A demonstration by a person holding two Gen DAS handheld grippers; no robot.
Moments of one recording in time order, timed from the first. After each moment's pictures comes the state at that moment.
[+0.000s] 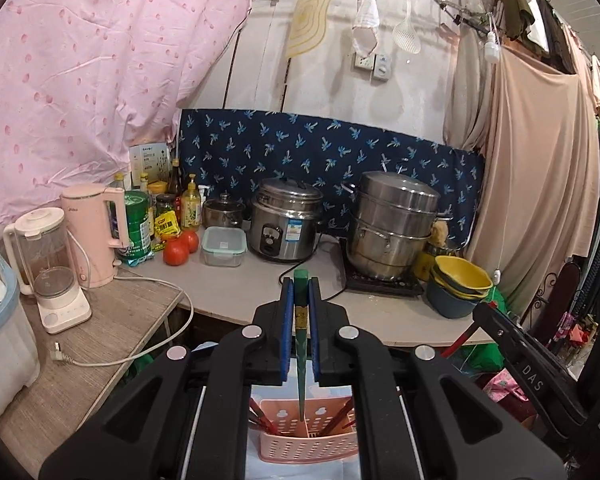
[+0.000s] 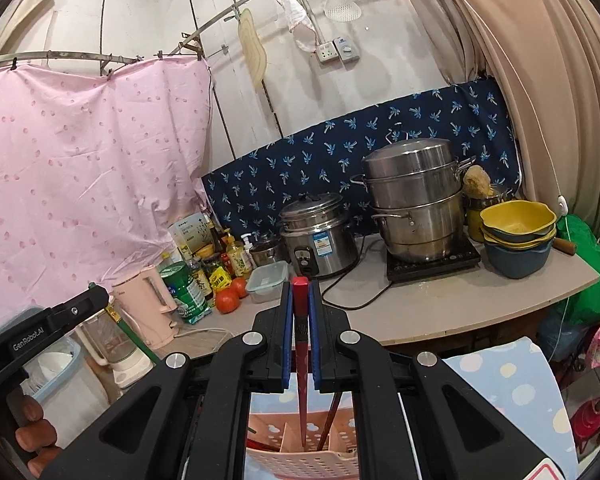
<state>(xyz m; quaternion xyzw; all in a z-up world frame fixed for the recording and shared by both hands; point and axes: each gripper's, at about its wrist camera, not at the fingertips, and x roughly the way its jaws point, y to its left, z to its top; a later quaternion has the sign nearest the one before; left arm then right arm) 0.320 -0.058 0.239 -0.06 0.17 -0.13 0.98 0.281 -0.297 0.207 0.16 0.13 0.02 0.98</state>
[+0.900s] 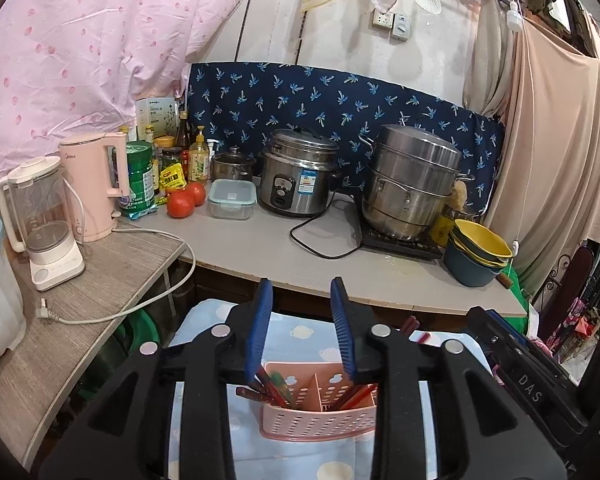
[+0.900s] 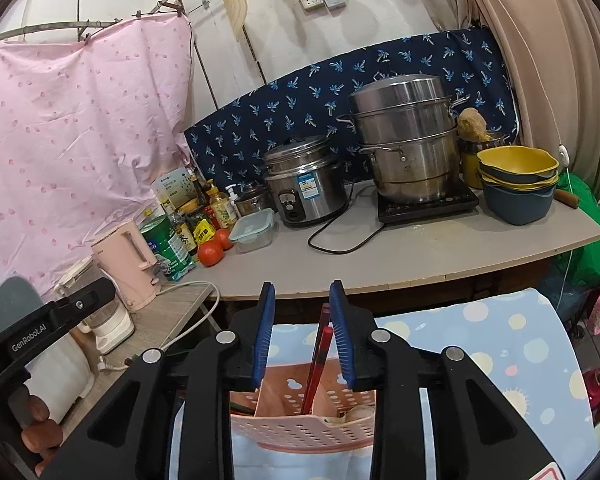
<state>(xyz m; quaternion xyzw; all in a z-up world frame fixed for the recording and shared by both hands) 0.342 -0.063 0.174 -0.07 0.23 -0.12 0.96 0.302 -0.294 0.141 0.16 0.21 0.02 0.96</state>
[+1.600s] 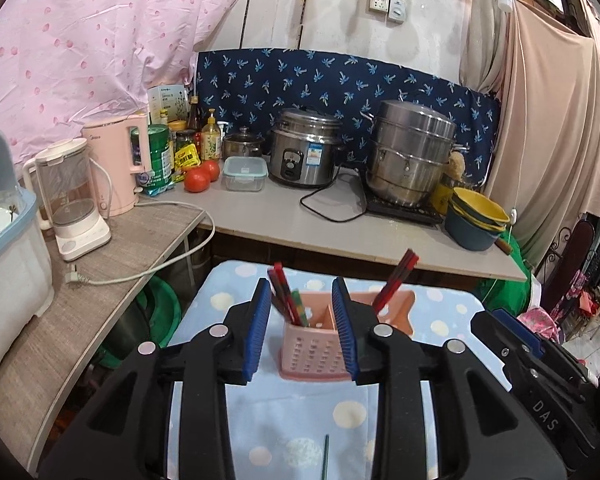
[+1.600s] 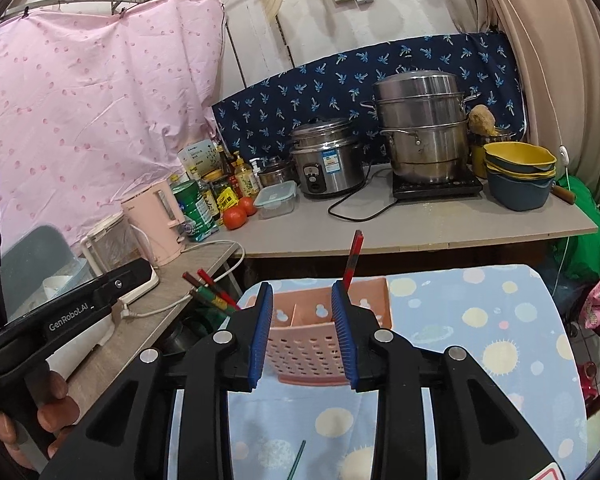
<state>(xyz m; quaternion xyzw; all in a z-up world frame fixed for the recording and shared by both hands) 0.268 -0.042 0.154 -0.04 0.26 -0.11 0.96 0.215 -0.253 0.135 0.13 0.24 0.05 0.96</state>
